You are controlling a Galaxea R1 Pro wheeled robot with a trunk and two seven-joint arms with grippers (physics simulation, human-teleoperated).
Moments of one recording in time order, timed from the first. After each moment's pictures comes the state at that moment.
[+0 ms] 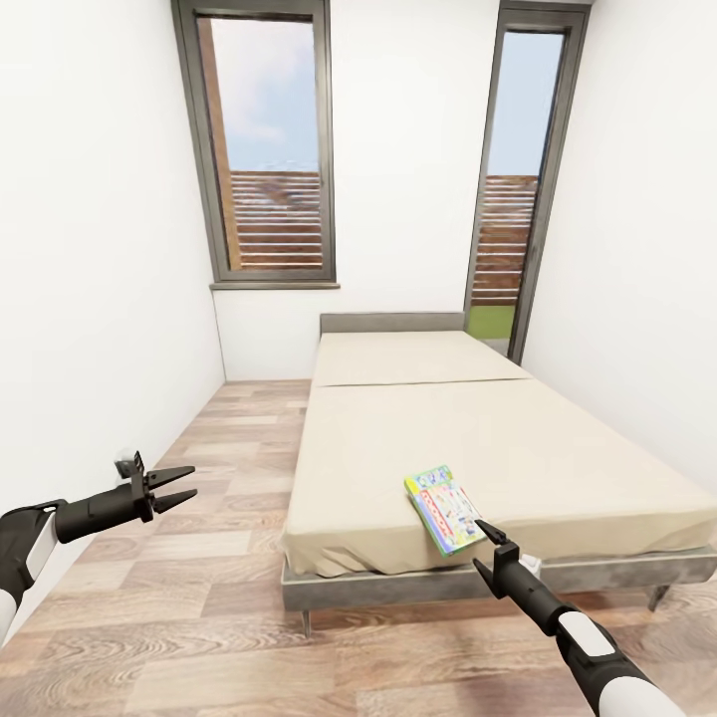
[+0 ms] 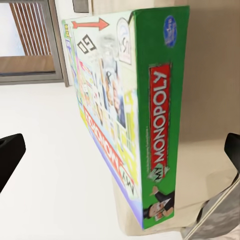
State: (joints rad) left arm -0.77 0.43 0.33 -0.56 0.10 0.90 -1.47; right arm -0.58 -0.11 -0.45 -0.35 -0.91 0.56 0.63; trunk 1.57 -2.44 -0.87
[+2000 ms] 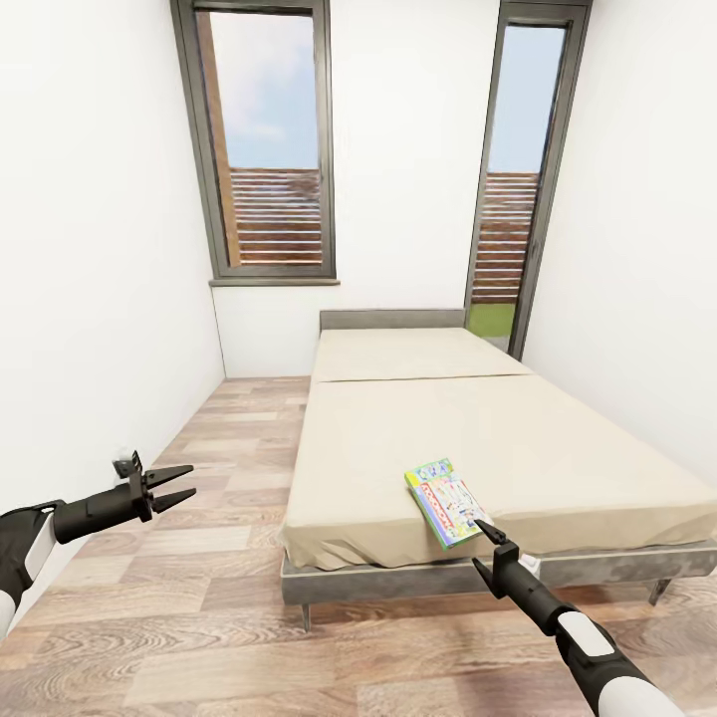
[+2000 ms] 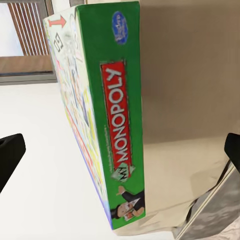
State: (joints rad) left arm -0.77 0.43 0.34 -0.56 0.10 0.91 -1.47; right arm -0.58 -0.11 -0.45 -0.35 -0.91 0.56 0.63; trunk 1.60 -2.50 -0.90
